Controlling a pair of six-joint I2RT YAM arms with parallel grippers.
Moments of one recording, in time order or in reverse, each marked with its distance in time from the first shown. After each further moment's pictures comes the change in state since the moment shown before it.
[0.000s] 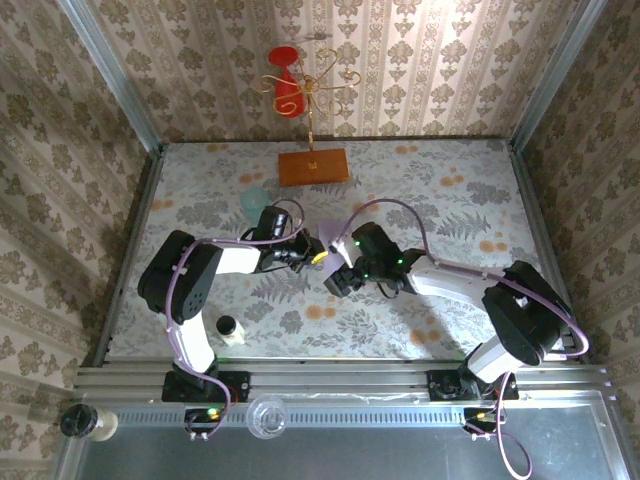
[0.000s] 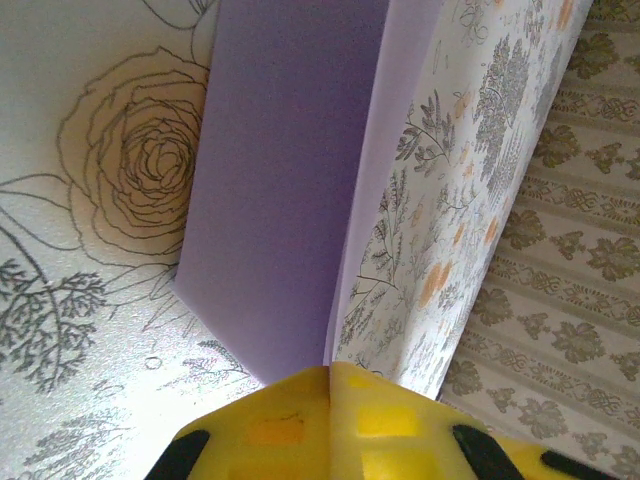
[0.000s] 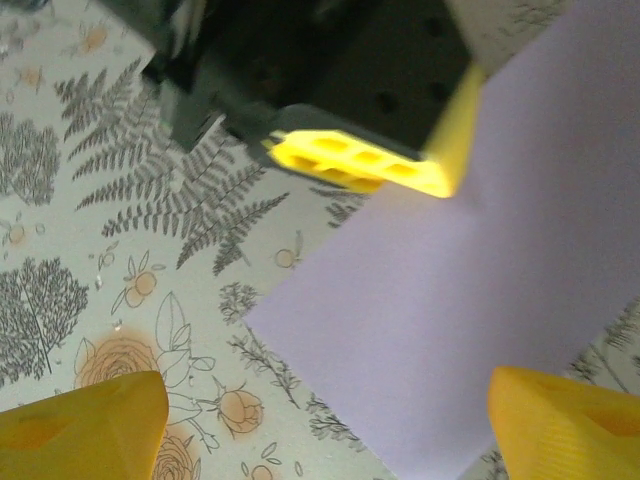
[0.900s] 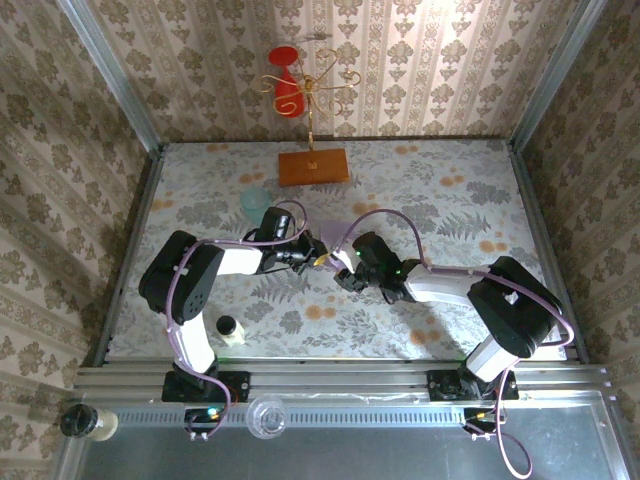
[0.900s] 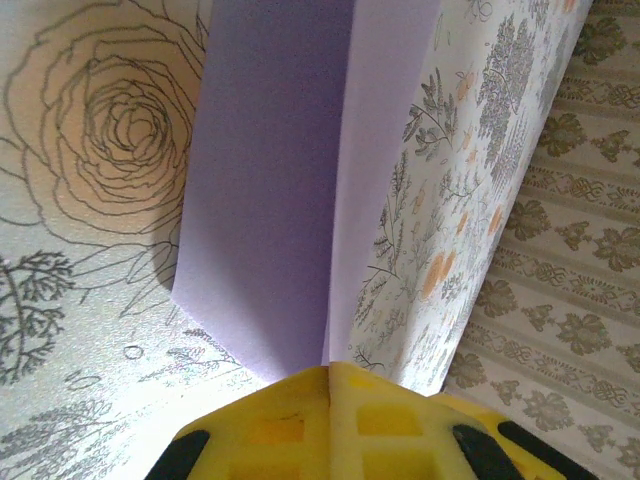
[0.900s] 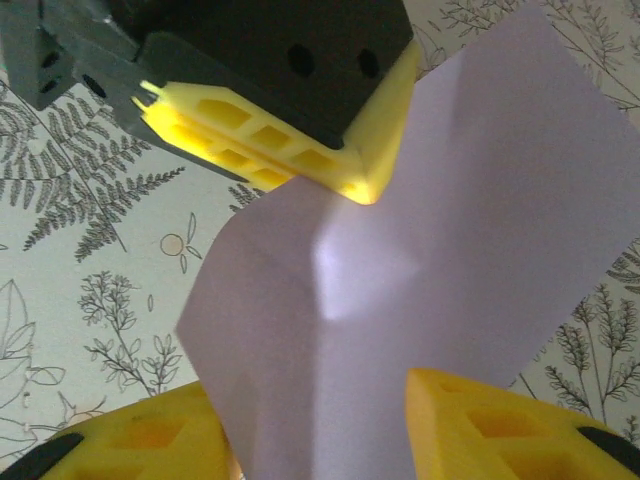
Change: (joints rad) left arm -0.018 0.000 0.000 0.000 -0.002 0.000; right arm 0.000 0.043 -0.103 0.203 0.145 -0.108
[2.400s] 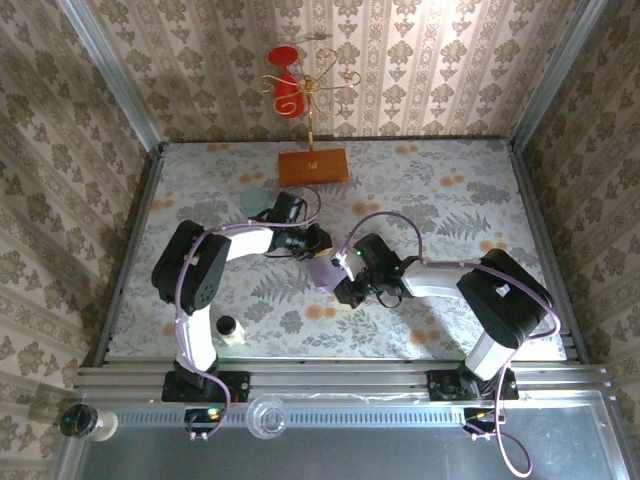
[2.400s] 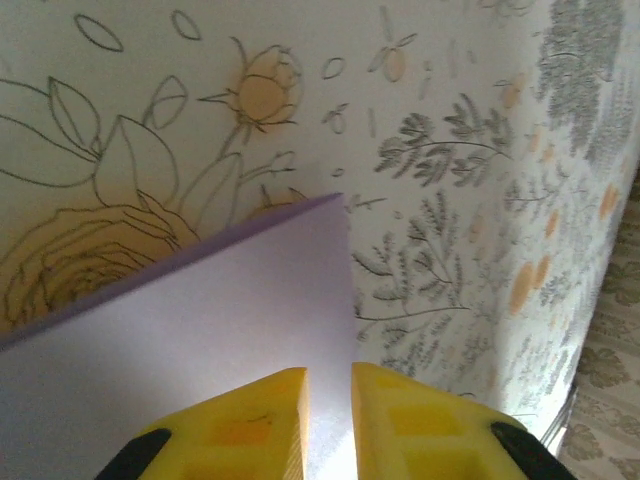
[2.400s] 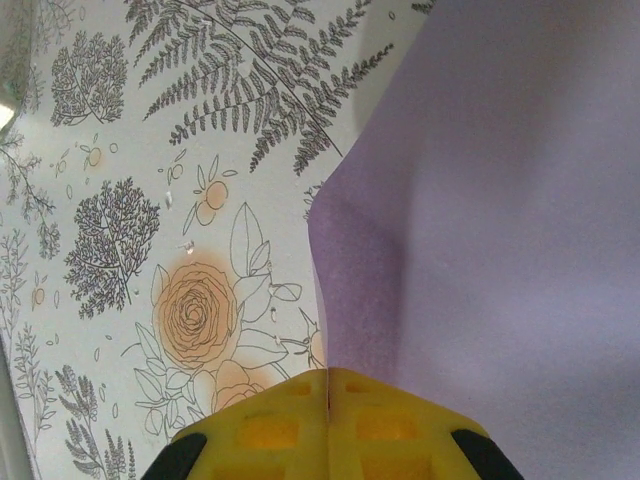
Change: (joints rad) left arm -0.011 0.108 0.275 -0.378 -0.094 0.354; right arm -0.047 0.067 0.016 -0.109 -0.439 0.267
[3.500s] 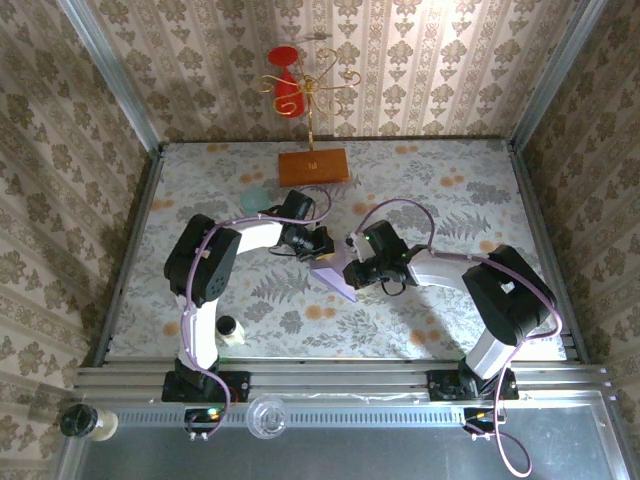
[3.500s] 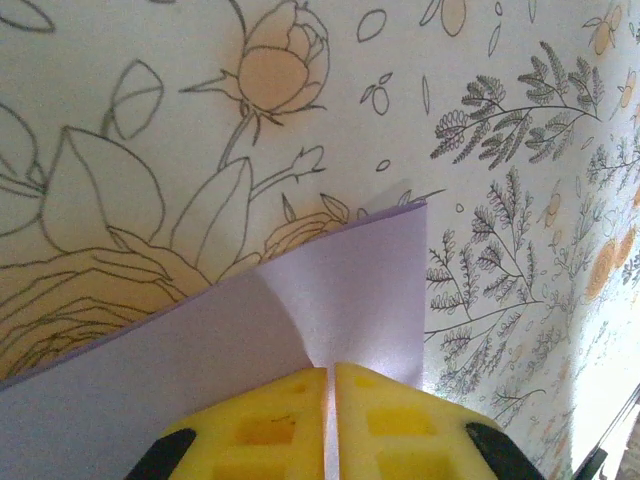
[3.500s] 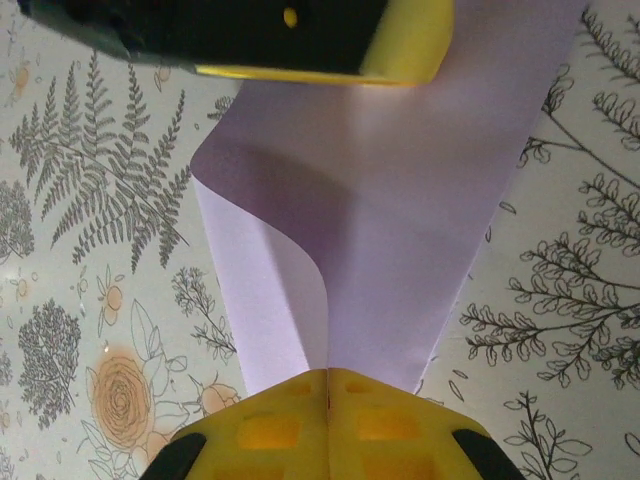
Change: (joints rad) left arm -0.023 0.083 0.110 -0.147 -0.015 0.130; right arm -0.095 0.002 0.059 -0.059 0.090 0.182
